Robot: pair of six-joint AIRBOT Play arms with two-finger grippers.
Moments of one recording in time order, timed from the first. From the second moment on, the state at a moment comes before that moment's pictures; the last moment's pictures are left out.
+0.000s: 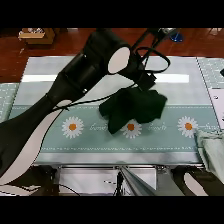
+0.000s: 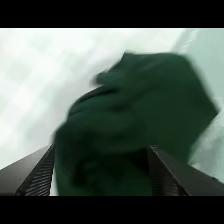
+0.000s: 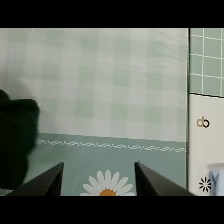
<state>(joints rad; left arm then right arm) -0.86 -1.67 2.02 1.61 -1.24 -1.47 -0.06 -0.88 1.47 -1.64 1.46 1.45</state>
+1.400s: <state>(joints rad) -0.24 -1.53 1.02 0.78 -1.21 -1.26 -0.06 -1.09 1.28 -1.61 1.35 1.44</state>
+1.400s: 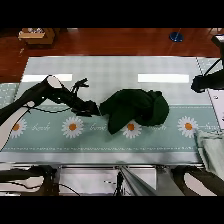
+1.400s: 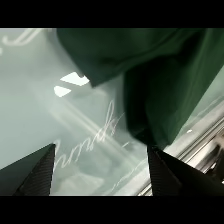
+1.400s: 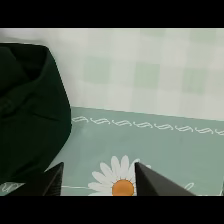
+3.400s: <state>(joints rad) -0.28 -1.47 1.11 0.49 -1.20 -1.16 -0.09 -1.21 1.00 -1.09 1.23 1.33</state>
